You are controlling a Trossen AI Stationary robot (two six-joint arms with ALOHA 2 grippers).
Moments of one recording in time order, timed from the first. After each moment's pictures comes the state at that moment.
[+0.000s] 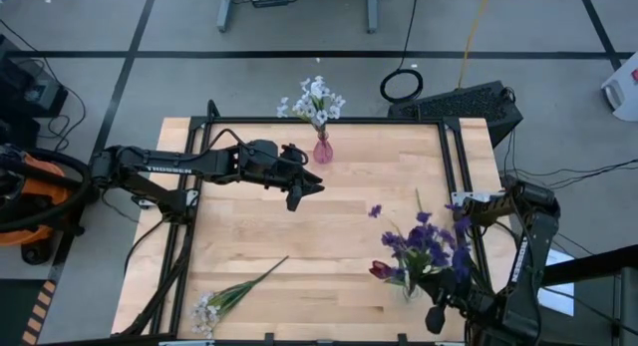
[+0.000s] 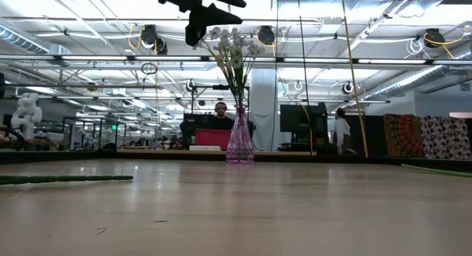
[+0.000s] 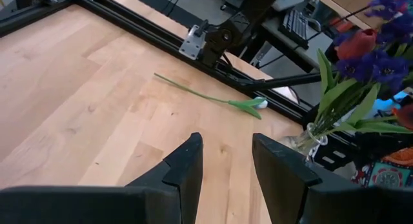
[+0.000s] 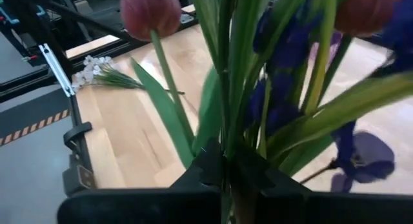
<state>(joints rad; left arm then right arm) 0.08 1.37 1.06 -0.06 0.13 -0.47 1.19 1.74 1.52 -1.57 1.07 2.01</state>
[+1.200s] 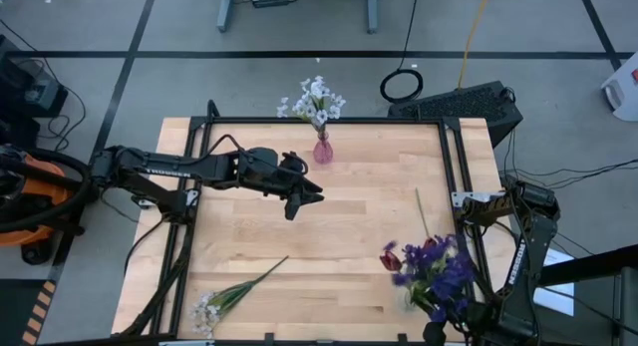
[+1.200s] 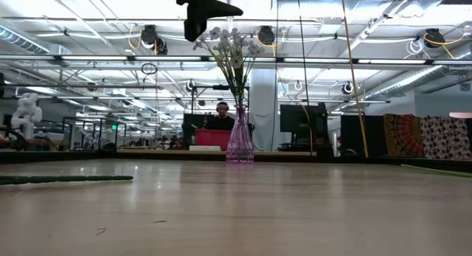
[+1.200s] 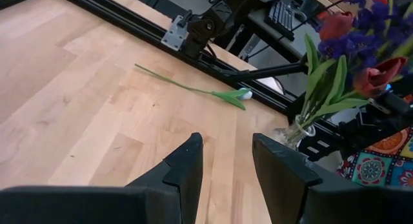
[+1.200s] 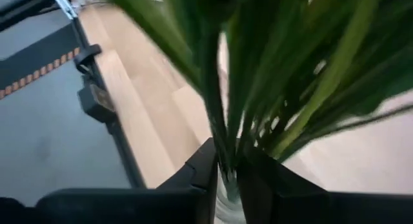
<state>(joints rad) 0.02 1.37 1.06 -0.06 0.13 -0.49 1.20 1.73 1.43 -1.24 0.81 1.87</state>
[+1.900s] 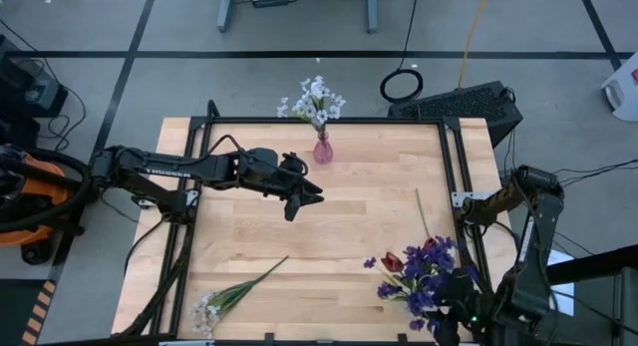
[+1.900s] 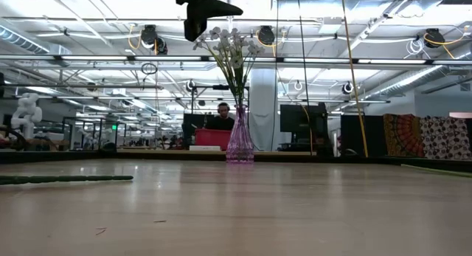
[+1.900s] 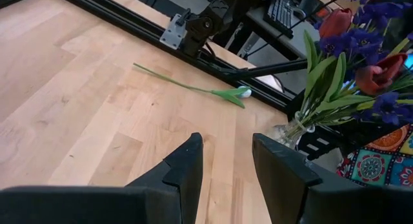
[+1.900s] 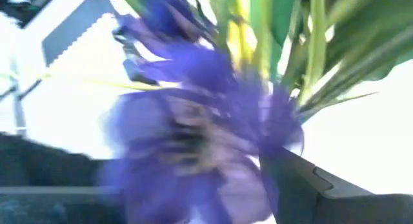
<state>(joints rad) 0.02 1.37 1.06 -0.06 0.13 -0.48 1.19 1.60 1.43 -1.12 0.62 1.82</state>
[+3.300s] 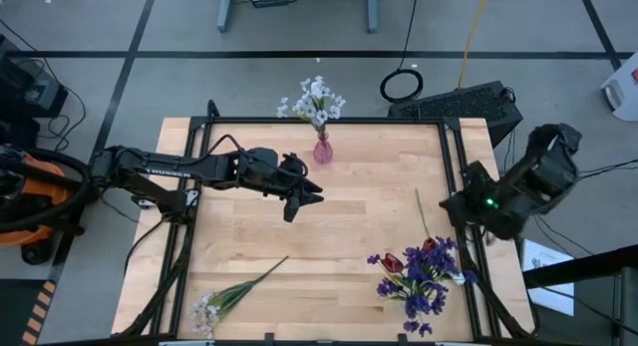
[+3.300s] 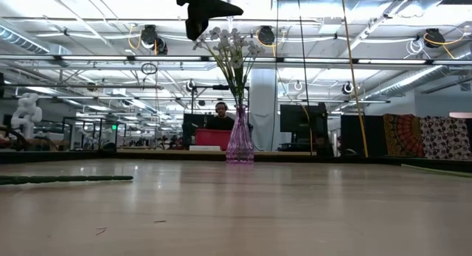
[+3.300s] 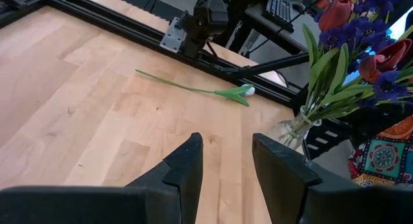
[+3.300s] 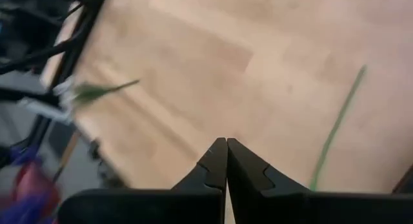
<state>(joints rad) 0.02 1.37 1.06 -0.06 0.13 -0.40 0.83 0.96 1.36 -1.57 0.56 1.86</state>
